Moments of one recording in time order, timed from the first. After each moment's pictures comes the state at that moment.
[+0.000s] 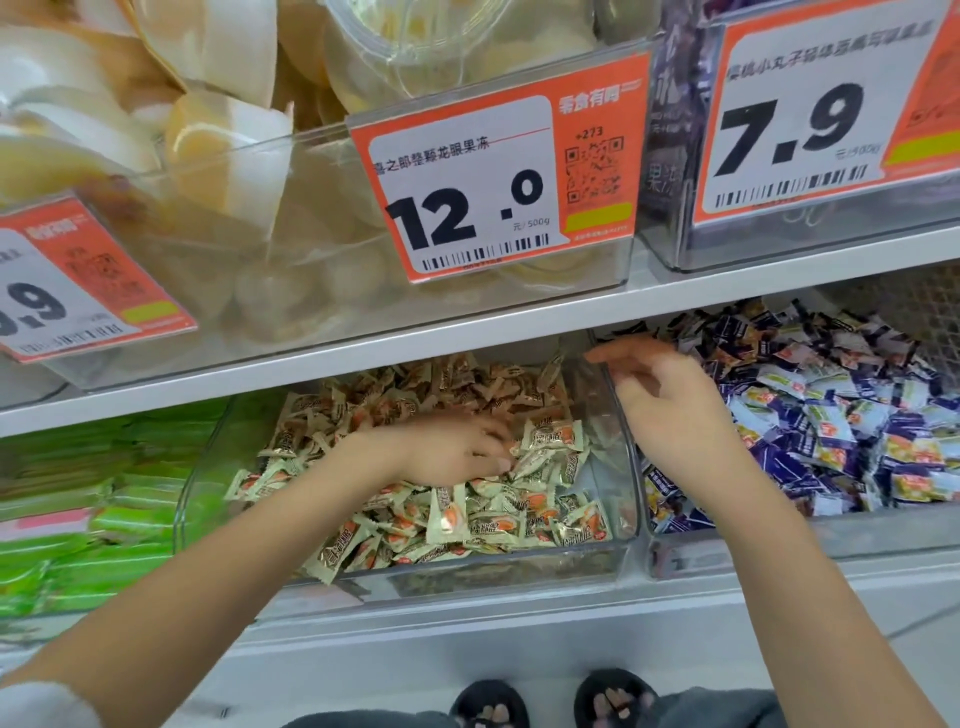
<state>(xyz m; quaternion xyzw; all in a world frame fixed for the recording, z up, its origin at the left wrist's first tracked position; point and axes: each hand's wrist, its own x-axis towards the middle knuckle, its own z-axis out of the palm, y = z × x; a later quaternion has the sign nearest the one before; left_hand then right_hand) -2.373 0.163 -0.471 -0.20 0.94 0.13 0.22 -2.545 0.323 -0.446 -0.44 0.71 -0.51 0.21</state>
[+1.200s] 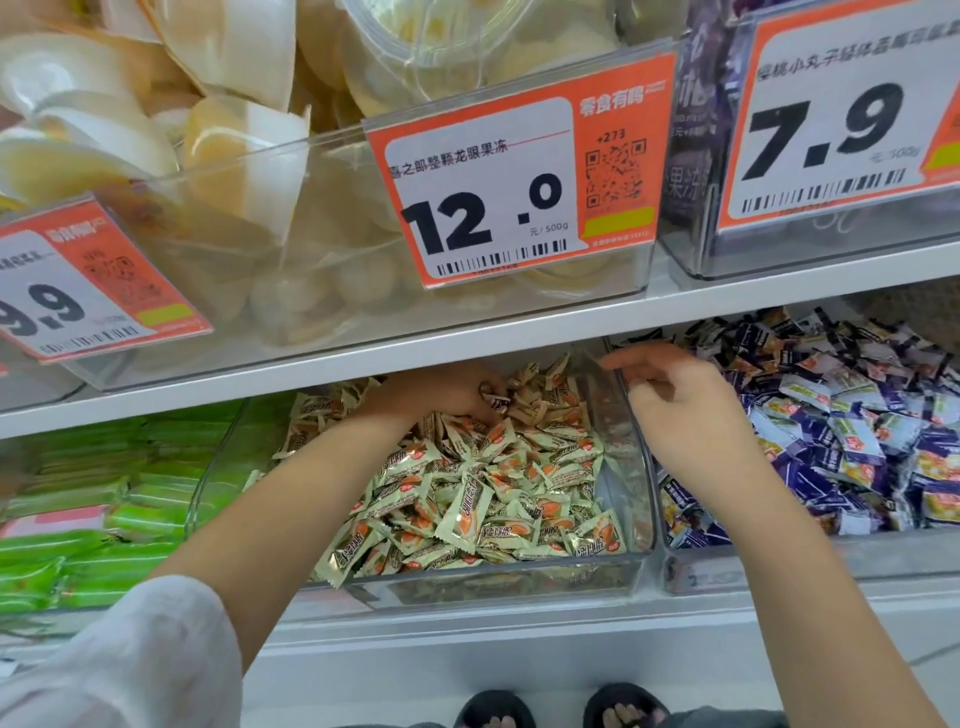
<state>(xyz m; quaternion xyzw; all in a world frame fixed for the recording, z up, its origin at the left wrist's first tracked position) -2.404 0.098 -0.471 -0.35 0.91 0.18 0.13 -2.542 0.323 -0.438 -0.44 0.72 -0.50 0.20</state>
